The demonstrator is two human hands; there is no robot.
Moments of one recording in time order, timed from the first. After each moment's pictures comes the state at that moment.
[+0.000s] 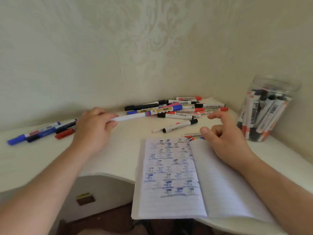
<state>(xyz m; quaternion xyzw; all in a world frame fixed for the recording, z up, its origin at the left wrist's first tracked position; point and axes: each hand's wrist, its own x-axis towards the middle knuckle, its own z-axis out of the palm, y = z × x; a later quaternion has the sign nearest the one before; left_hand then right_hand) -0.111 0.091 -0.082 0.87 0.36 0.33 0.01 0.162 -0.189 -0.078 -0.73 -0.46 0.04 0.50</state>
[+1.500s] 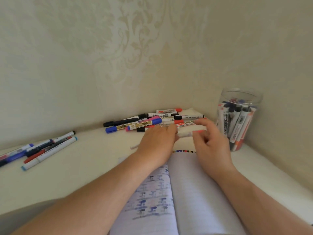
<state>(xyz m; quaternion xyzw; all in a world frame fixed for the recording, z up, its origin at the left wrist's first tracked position) 0.073 -0.049 -0.055 0.97 0.16 0.20 0.00 0.171 -0.196 -0.072 -0.72 -0.38 -0.04 0.58</state>
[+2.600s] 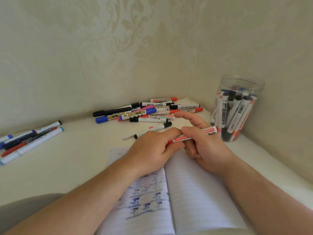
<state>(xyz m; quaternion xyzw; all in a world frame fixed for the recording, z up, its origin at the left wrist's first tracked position) 0.041 -0.060 -0.073 0.95 0.06 0.20 0.22 0.168 -0.192 -0.064 -0.52 -0.37 0.35 0.69</state>
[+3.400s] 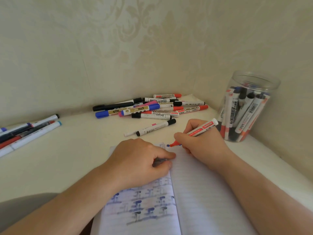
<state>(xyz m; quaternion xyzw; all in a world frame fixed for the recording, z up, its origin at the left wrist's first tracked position) 0.001 -0.049 -0.073 0.98 0.13 0.07 0.11 0.160 -0.179 -0.061 -0.76 -0.33 0.18 0.53</state>
